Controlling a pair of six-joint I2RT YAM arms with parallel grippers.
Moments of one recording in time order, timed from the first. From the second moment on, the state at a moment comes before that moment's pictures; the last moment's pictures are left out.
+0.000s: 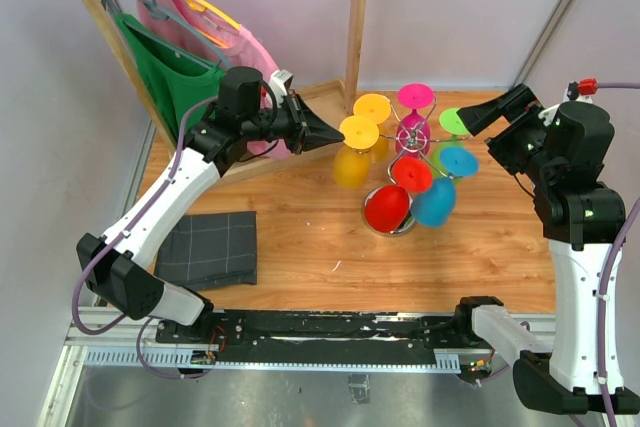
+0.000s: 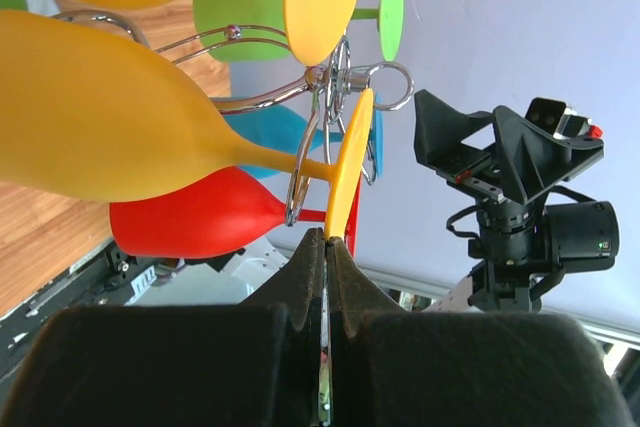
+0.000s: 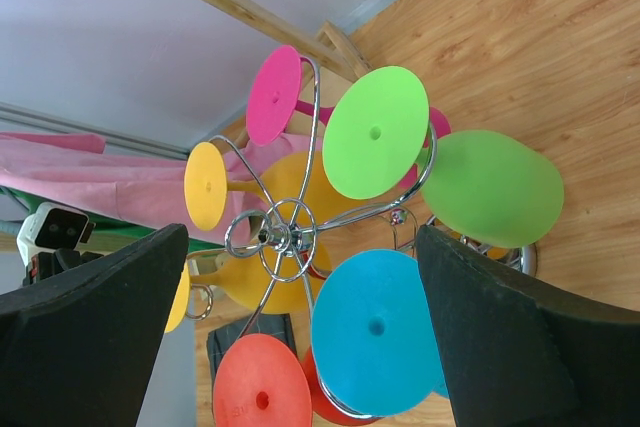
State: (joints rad) left arm -0.50 1.43 1.48 -0.39 0.67 -1.27; right arm 0.03 0.96 1.53 -0.86 -0.10 0.78
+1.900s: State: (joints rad) left arm -0.59 1.49 1.52 -0.34 0.70 -1.24; right arm 0.03 0.90 1.51 -0.87 -0.09 0.78
